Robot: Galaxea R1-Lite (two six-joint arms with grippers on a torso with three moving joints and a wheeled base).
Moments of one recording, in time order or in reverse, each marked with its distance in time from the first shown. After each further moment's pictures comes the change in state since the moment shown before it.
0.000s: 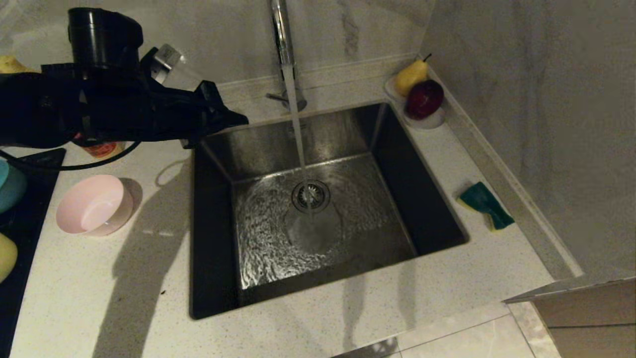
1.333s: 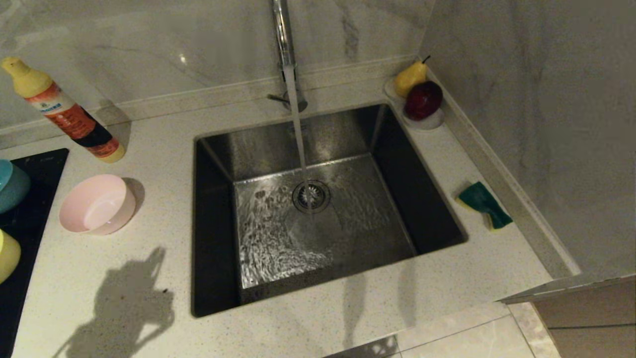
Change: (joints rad) left arm 0.211 -1.470 0.976 -0.044 0.209 0.520; right arm 0.000 -0.001 0.000 0.000 0.001 0.000
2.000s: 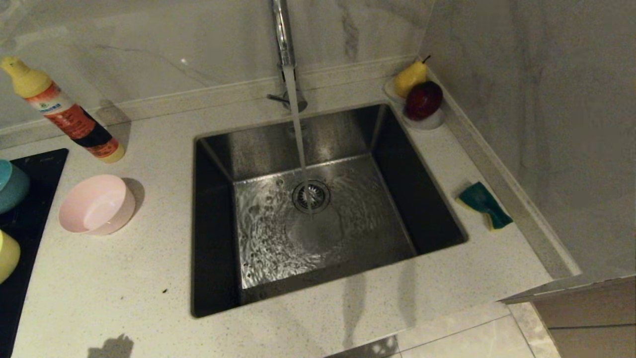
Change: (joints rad) left arm -0.001 -0.317 0.627 -0.118 0.143 0.096; right arm 0.000 0.000 0.000 0.000 0.000 0.000
